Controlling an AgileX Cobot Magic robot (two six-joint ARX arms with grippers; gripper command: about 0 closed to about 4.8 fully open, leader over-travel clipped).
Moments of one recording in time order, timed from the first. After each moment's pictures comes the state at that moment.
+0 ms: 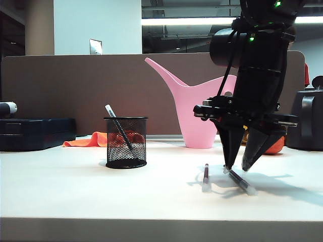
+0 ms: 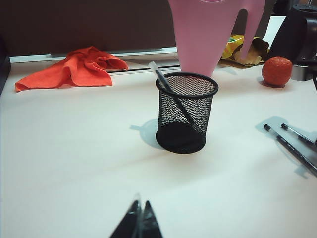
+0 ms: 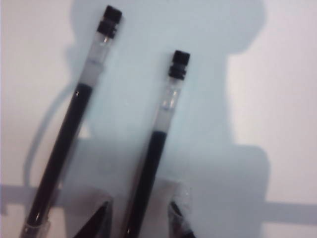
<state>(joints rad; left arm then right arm) -0.06 0.01 0.02 -0.09 0.38 0.03 0.49 1.74 1.17 -0.69 -0.03 0.27</state>
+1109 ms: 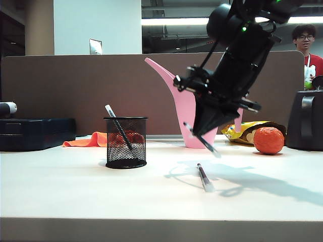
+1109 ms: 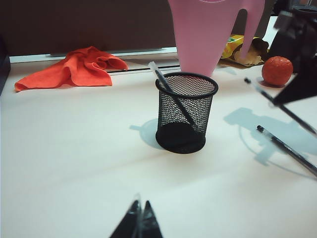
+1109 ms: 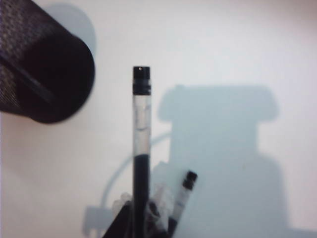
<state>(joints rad) -0.06 0.01 0.02 -0.09 0.38 0.03 0.49 1.71 1.18 -0.33 -0.16 0.23</state>
